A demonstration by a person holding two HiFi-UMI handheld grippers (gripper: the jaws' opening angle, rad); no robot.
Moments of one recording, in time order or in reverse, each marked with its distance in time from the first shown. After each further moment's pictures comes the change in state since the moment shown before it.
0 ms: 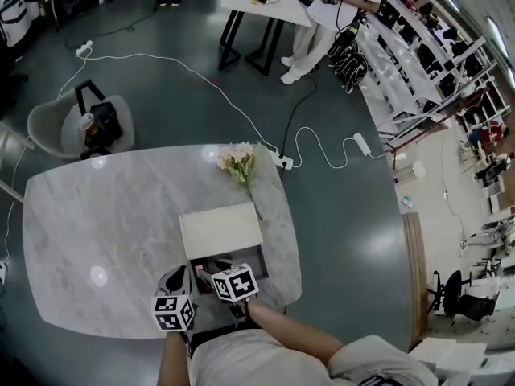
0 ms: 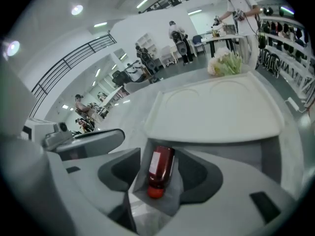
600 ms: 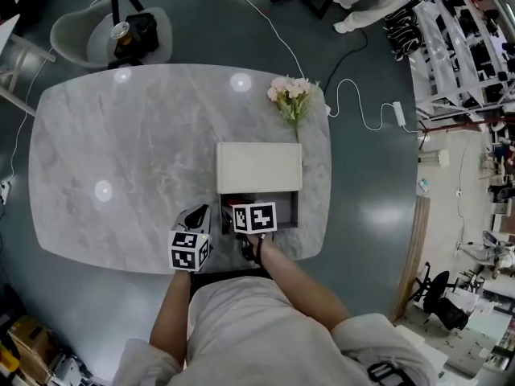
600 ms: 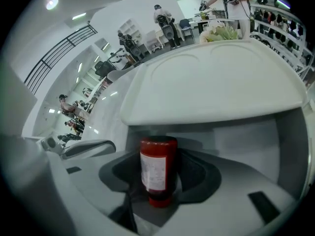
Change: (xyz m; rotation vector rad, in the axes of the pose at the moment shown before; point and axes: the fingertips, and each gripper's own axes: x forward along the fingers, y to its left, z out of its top) left arm 0.006 0.028 -0.059 -0.018 0.121 -0.011; right arm 0.047 -0.011 -0.035 0.137 0.170 -0.092
